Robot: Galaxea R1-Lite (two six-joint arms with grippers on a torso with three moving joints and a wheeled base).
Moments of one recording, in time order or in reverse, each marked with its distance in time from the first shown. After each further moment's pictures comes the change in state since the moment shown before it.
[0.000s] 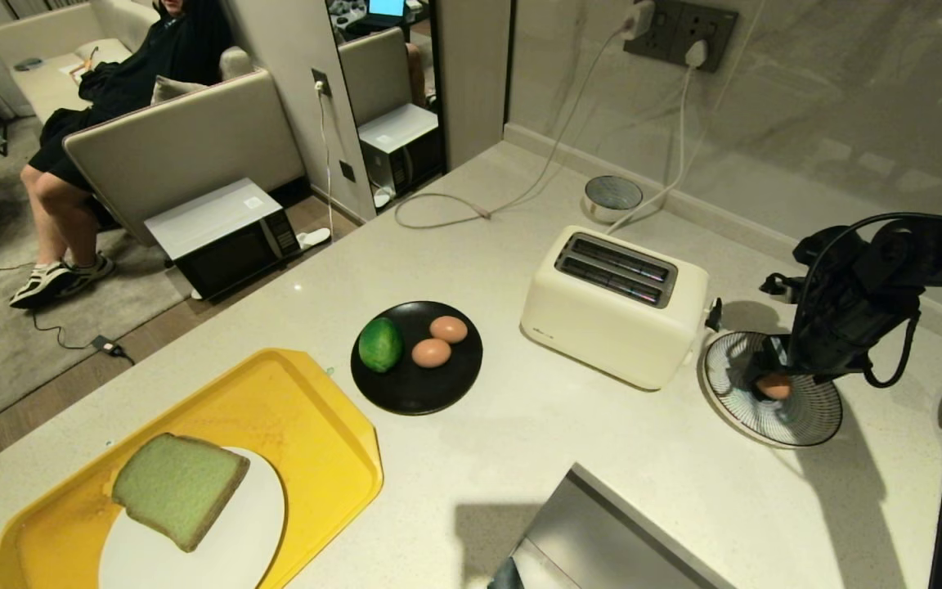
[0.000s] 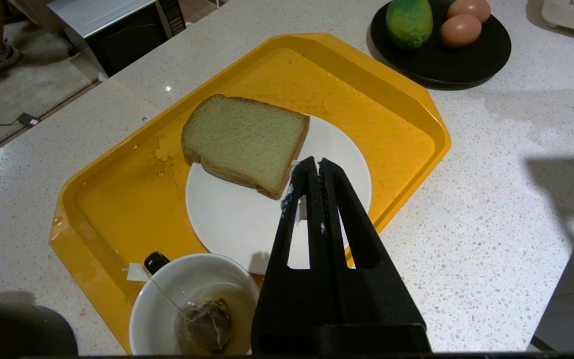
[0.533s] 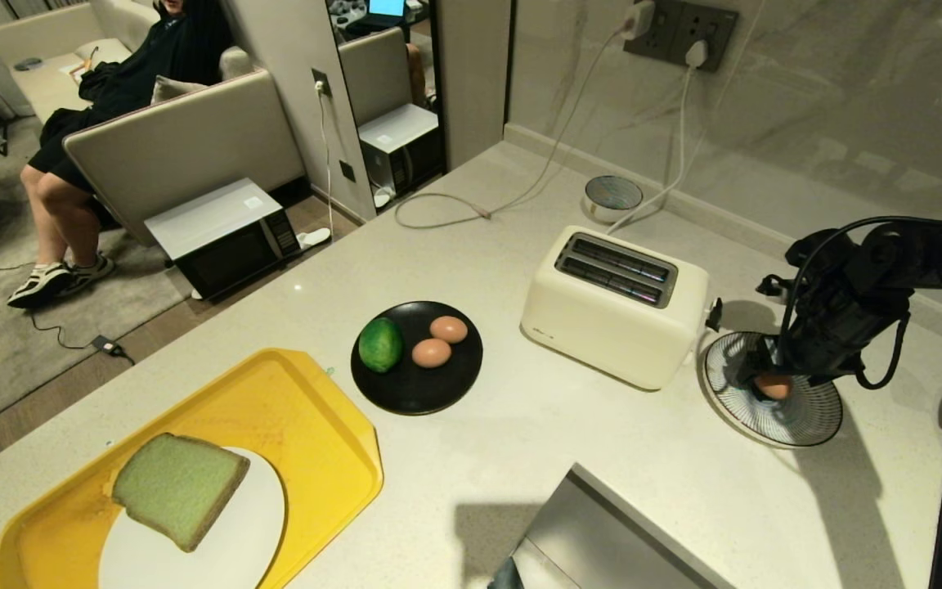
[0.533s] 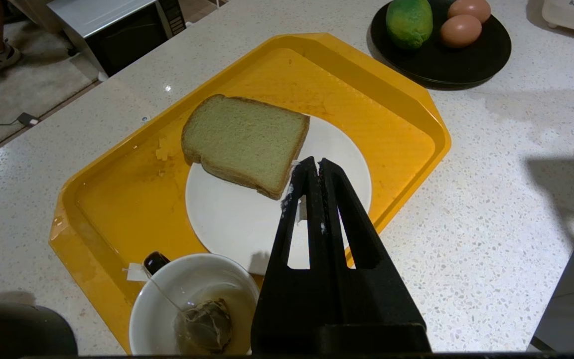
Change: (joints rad) left arm 0.000 0.000 0.000 0.000 0.000 0.000; right arm 0.008 0.024 -0.019 0.000 -0.005 0.046
